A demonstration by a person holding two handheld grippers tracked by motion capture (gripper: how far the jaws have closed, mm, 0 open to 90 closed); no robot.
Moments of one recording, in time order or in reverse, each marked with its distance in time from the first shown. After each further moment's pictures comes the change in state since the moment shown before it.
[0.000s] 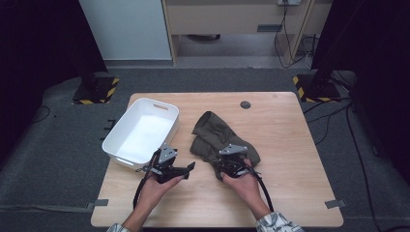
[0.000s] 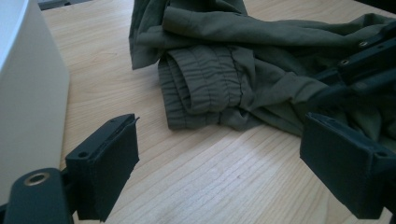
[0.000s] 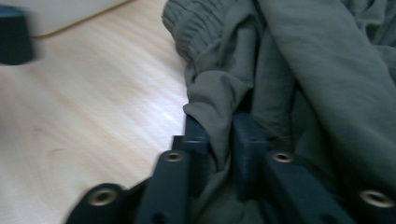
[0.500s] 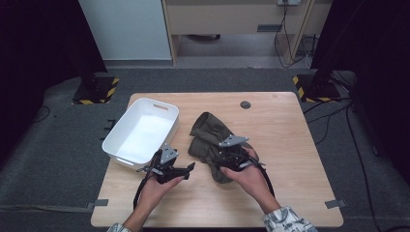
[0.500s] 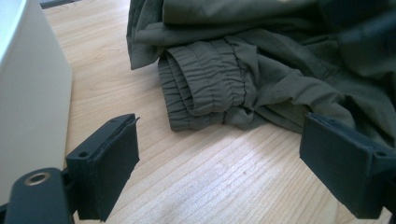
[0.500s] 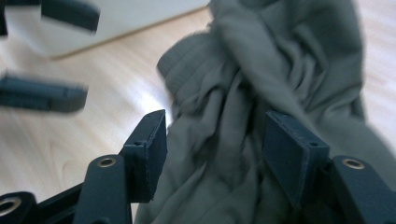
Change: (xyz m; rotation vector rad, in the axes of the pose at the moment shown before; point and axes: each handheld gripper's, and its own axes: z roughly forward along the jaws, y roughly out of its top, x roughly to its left) left arm -0.002 -0.002 0.003 0.021 0.019 0.025; right arm 0.000 0.039 -0.033 -0.005 -0.036 -0.096
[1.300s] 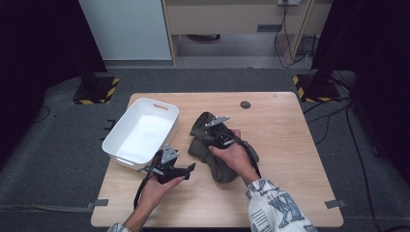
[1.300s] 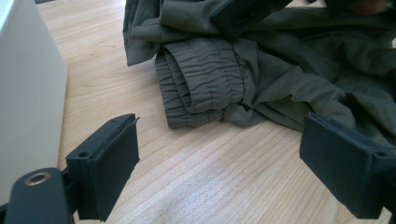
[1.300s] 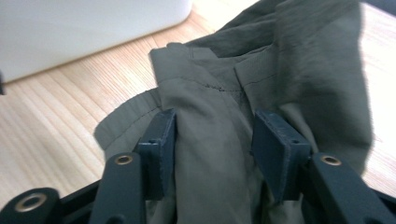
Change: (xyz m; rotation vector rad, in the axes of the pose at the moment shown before) left arm 0.000 -0.001 0.003 0.007 -0.010 -0.004; right arm -0.020 0.051 0.064 0.064 -0.064 -0.043
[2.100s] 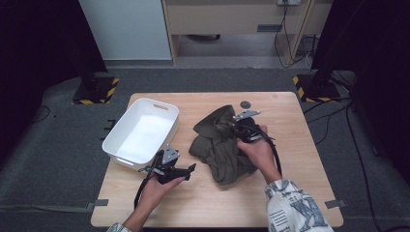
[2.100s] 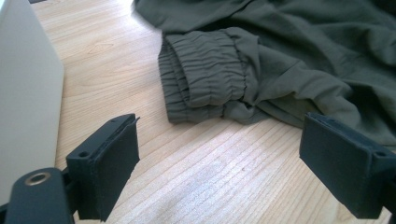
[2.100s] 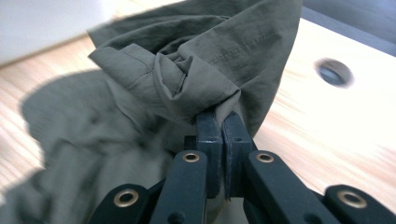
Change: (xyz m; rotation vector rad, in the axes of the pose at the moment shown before) left arm -0.001 -0.001 0.002 0.007 -0.001 0.011; right arm -0.063 -0.024 -0.057 -0.041 -0.114 0.087
